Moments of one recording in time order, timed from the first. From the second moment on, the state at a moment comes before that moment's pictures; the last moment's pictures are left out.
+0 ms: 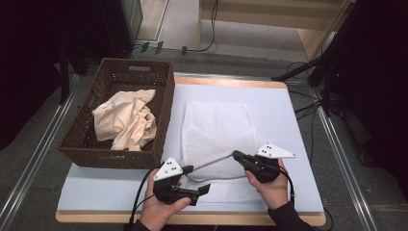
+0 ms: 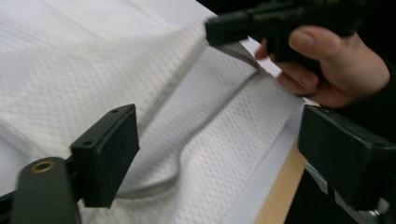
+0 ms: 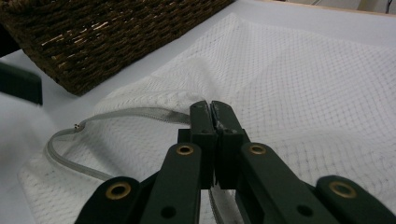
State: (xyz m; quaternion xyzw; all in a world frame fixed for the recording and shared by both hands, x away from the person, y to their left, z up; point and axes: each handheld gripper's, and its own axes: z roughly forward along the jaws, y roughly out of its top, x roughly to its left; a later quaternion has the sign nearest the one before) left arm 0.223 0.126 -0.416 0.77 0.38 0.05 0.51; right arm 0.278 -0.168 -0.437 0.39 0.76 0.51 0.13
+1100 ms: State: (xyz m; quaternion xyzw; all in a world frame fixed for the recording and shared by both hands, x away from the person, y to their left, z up) left arm 0.332 0.179 -0.349 0.70 0.47 0.15 0.52; right arm 0.278 -0.164 -0.440 0.38 0.77 0.50 0.13
